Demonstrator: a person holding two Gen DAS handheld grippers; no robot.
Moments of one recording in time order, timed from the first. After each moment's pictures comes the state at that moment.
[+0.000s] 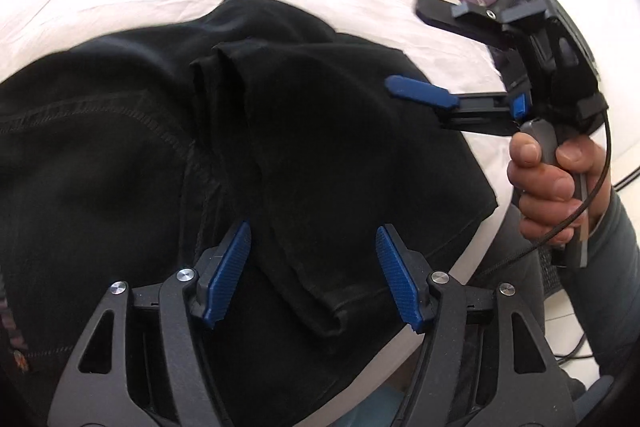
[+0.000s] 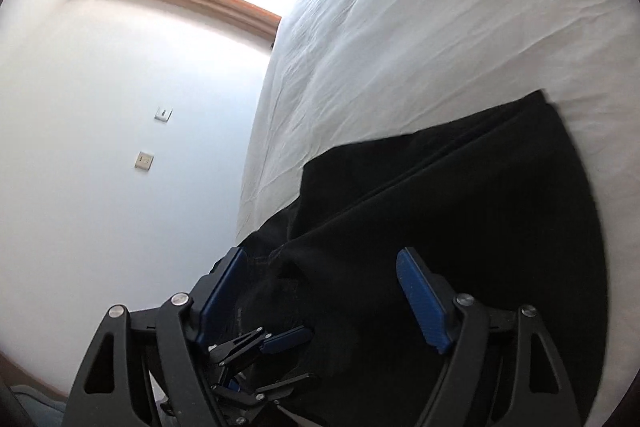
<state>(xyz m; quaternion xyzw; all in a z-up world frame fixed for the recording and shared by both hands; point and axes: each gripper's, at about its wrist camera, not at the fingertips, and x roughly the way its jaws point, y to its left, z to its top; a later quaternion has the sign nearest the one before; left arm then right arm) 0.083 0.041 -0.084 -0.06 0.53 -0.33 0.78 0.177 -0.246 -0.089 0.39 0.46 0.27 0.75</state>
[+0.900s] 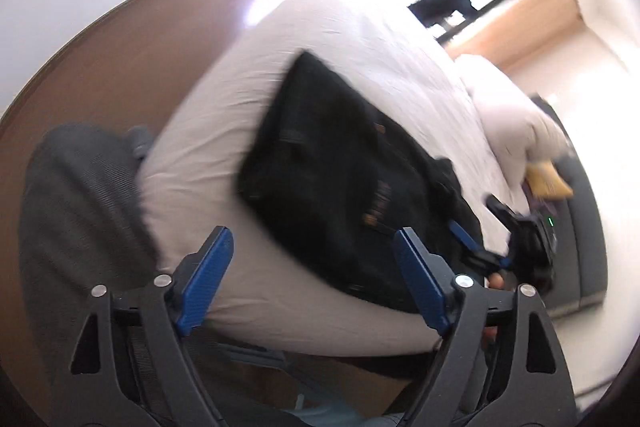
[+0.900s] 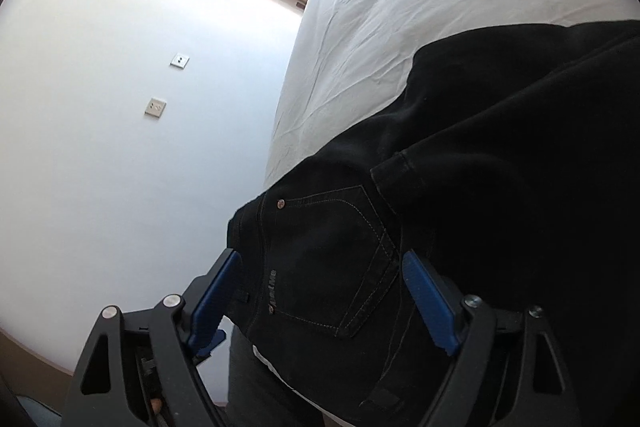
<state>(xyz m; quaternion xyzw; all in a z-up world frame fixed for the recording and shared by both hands) -0.033 0.330 -0.059 -0.35 0.45 -0.04 0.82 0.176 -0.124 -0.093 0.36 0.47 0.30 0.74</state>
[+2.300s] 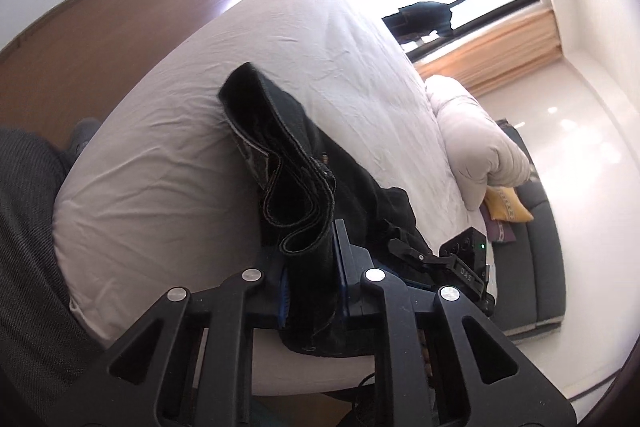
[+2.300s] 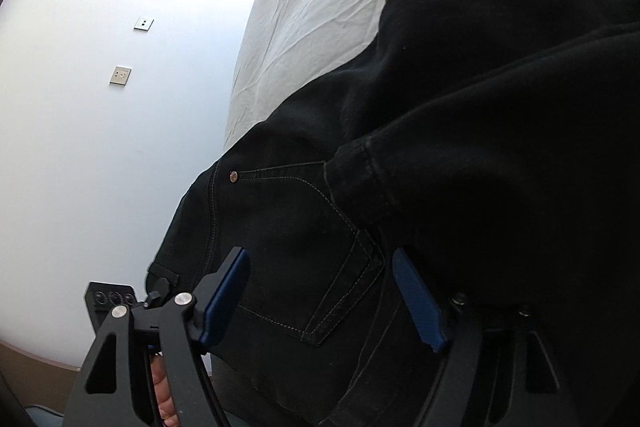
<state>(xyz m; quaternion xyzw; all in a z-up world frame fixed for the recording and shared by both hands) 0.006 0.337 -0.053 -0.39 0.42 -0.12 0.81 0.210 -0.100 -0.122 0.31 0.57 0.30 0.70</state>
